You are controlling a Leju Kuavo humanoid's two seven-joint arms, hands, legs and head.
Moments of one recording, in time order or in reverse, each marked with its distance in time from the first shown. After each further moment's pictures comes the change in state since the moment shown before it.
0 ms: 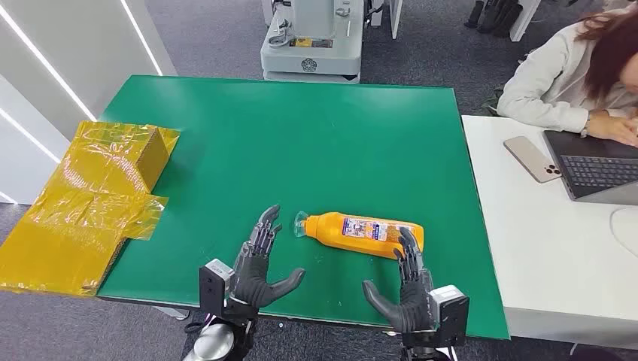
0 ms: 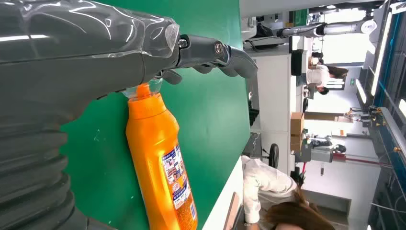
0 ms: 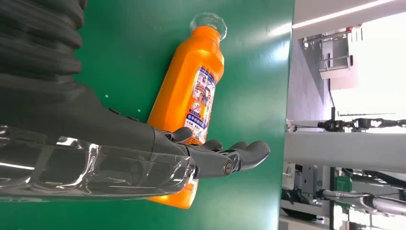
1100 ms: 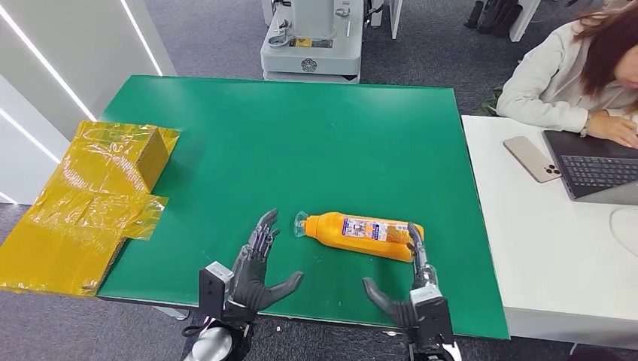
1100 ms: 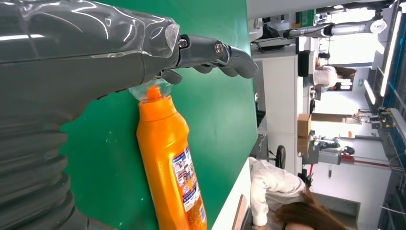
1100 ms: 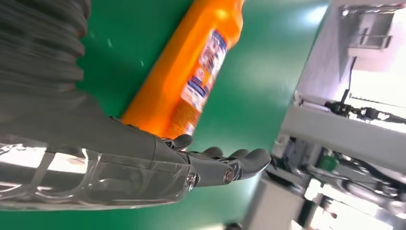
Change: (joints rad) left arm 0.013 0.011 -0.005 0.003 0.000 0.005 0.005; right arm -0.041 -0.019 0.003 0.021 0.310 -0.191 0.058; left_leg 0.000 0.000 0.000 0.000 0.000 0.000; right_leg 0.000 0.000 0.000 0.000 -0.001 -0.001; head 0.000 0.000
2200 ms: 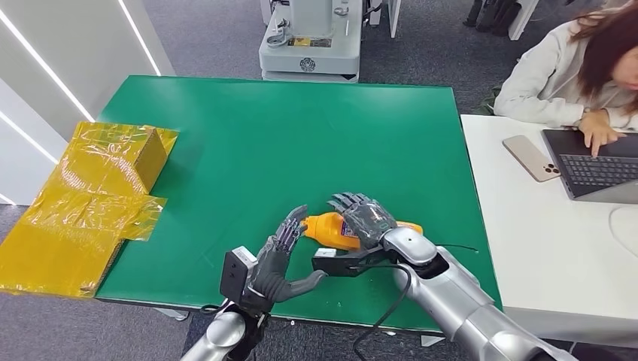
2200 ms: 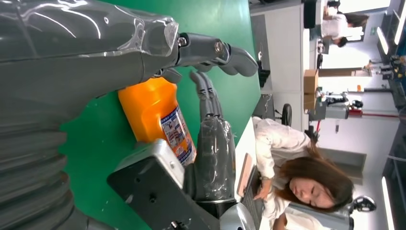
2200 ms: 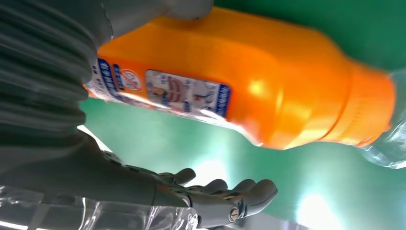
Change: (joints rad) left arm -0.113 -0.011 -0.075 0.088 0.037 -0.095 0.048; right arm -0.707 -0.019 0.419 0.558 0.775 0.472 0.342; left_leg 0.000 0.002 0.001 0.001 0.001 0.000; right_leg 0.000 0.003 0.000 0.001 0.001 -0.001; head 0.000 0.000
